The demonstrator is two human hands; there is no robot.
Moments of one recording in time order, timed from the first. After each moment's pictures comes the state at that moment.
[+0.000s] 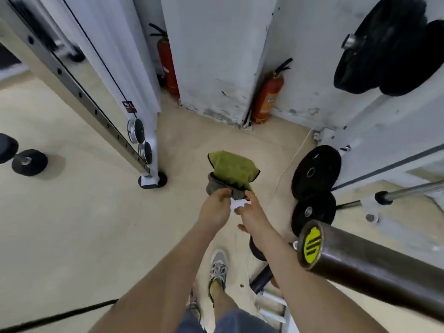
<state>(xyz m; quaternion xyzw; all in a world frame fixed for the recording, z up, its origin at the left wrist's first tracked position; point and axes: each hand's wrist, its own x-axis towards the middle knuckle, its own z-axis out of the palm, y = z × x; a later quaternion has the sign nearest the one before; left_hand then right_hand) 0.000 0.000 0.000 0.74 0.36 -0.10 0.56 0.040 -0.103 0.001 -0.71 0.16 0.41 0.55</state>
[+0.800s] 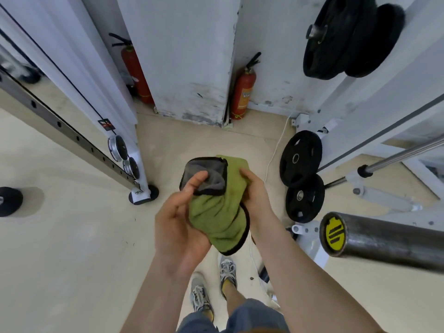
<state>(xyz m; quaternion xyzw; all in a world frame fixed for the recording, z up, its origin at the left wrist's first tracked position) -0.058 0.065 0.141 0.16 0.24 0.00 0.96 0.059 -0.042 0.050 -0.33 0.26 0.36 0.83</state>
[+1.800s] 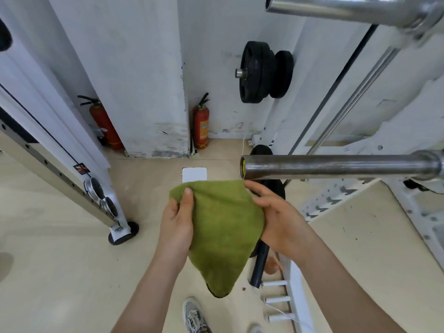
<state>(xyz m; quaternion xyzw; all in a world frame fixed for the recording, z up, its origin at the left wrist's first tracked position) -0.139 -0.002 0.193 0.59 0.25 0.03 0.76 -0.104 -0.184 0.221 -0.48 0.11 0.31 0.81</state>
